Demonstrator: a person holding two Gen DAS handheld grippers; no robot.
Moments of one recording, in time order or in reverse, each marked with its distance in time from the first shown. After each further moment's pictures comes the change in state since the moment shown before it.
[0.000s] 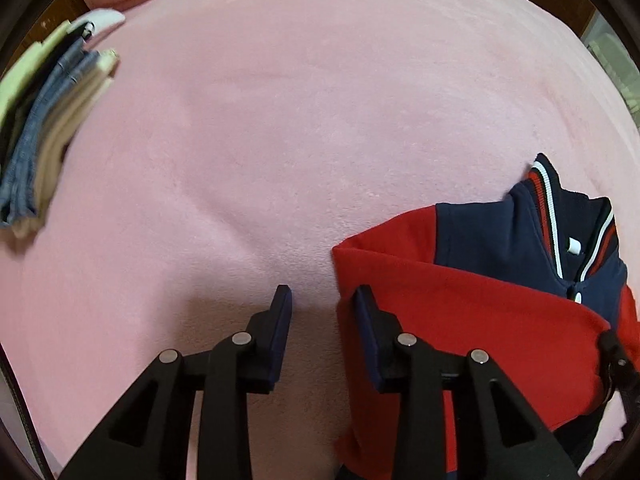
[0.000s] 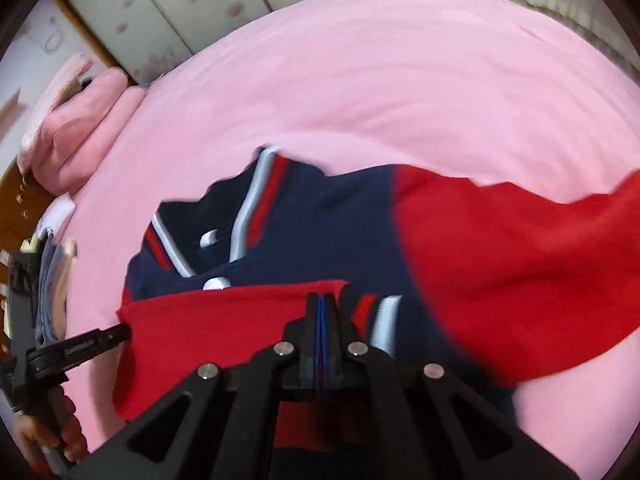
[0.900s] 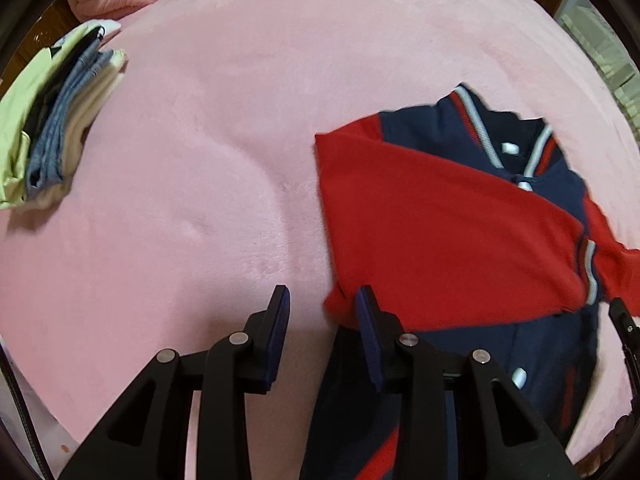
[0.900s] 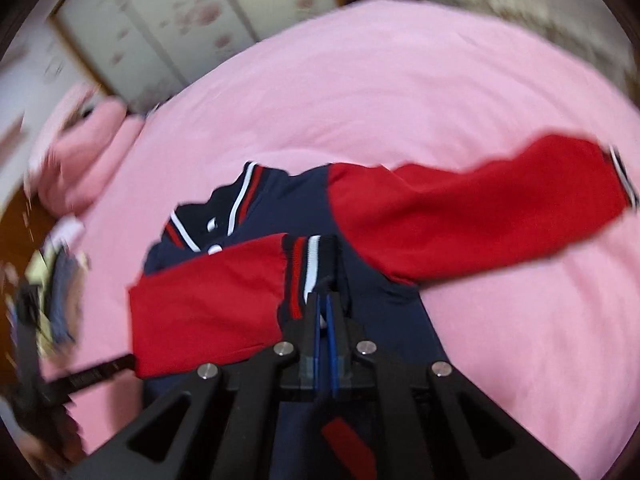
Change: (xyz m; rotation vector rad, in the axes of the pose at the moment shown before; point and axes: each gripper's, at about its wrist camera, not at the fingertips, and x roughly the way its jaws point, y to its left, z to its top) left arm -0.083 -0.003 -0.087 0.091 0.024 -0.057; right arm -0.089 -0.043 -0.046 0.103 -0.079 -0.065
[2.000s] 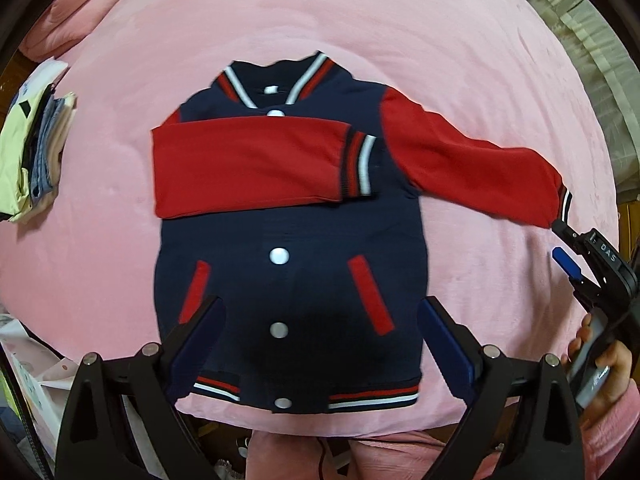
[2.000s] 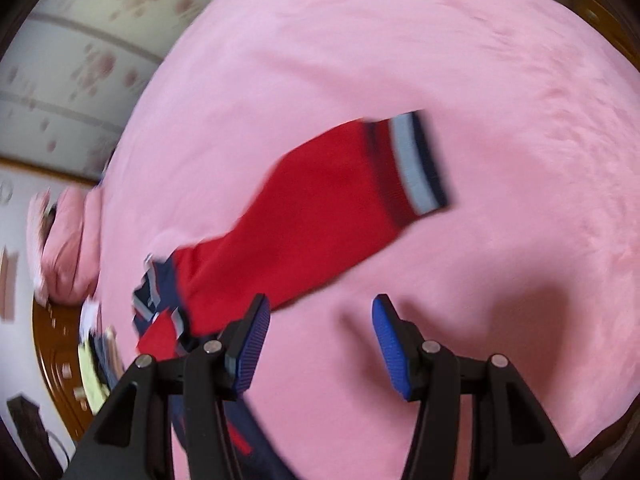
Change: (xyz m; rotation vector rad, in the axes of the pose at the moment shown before) left arm -0.104 -0.194 -0.062 0.149 0.179 -0.007; right arm -0.045 -0.229 0.072 0.368 0.173 -0.001
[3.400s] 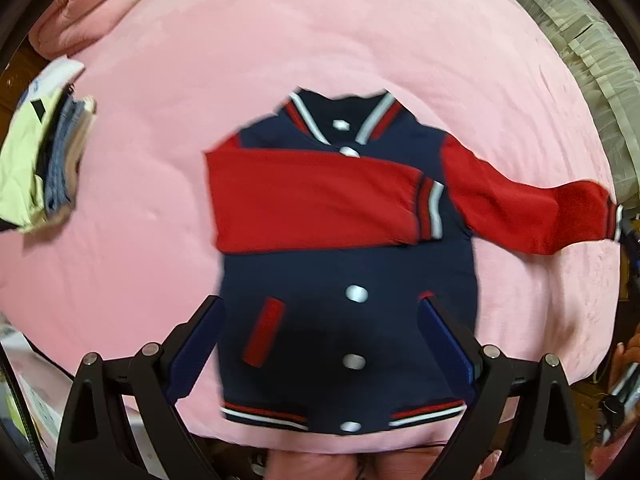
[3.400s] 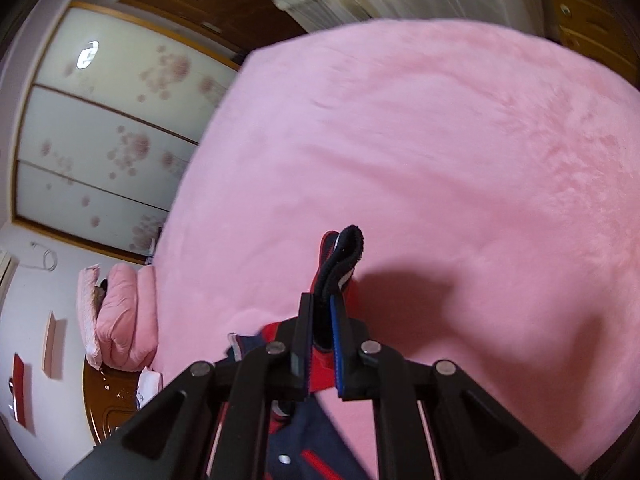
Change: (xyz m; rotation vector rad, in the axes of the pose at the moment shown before) left arm -0.017 0.102 0.027 -0.010 -0.082 -0.011; right arm -0.068 0.088 -0.012 0.062 -0.252 0.228
